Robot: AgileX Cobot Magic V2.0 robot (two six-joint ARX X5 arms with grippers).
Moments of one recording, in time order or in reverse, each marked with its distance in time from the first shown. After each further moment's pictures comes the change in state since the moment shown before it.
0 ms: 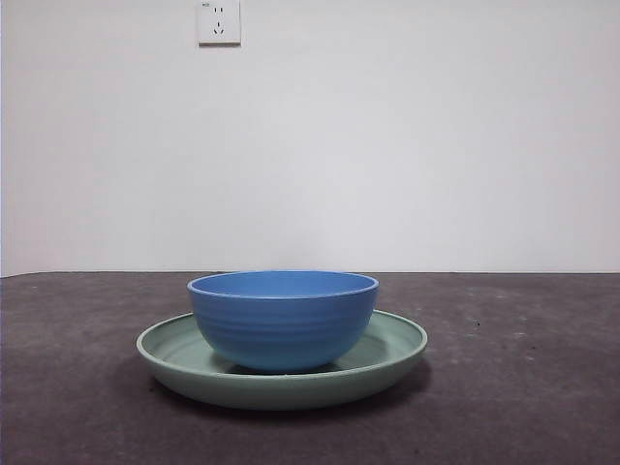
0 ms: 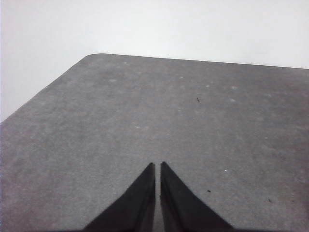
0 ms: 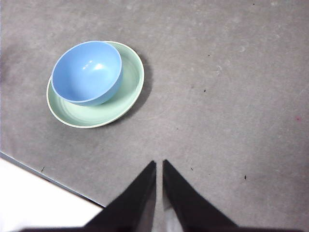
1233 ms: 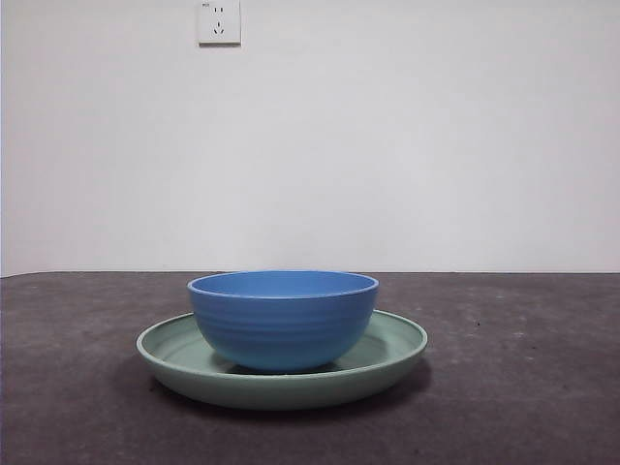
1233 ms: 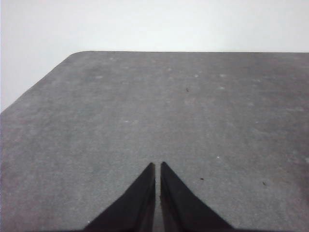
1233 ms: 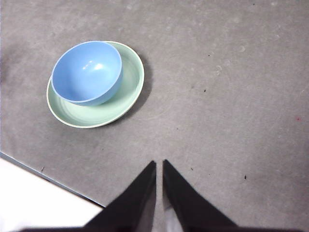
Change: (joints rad) left arm -0.002 0.000 -0.039 0.025 0.052 0.064; right arm 0.000 0.000 0.000 0.000 0.000 0.000
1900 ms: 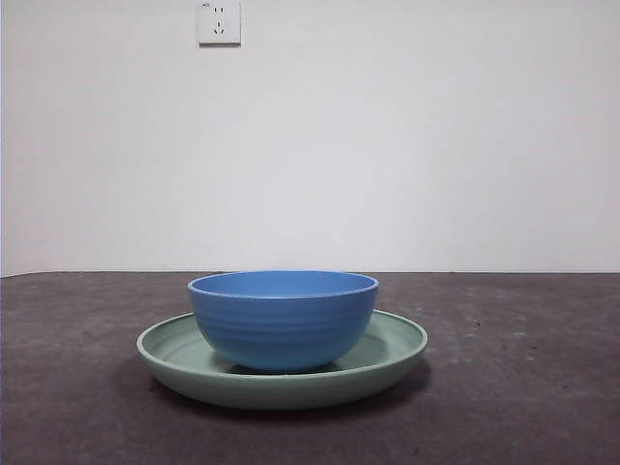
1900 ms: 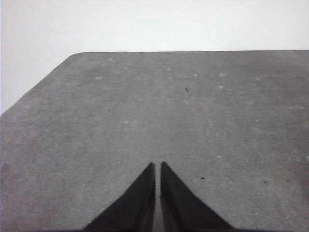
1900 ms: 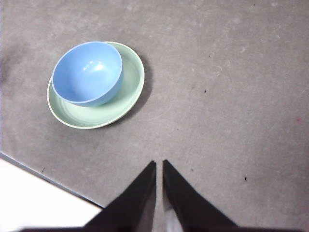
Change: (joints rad) left arm 0.000 0.000 0.000 0.000 0.001 0.012; right arm -0.002 0.000 0.000 0.007 0.002 0.000
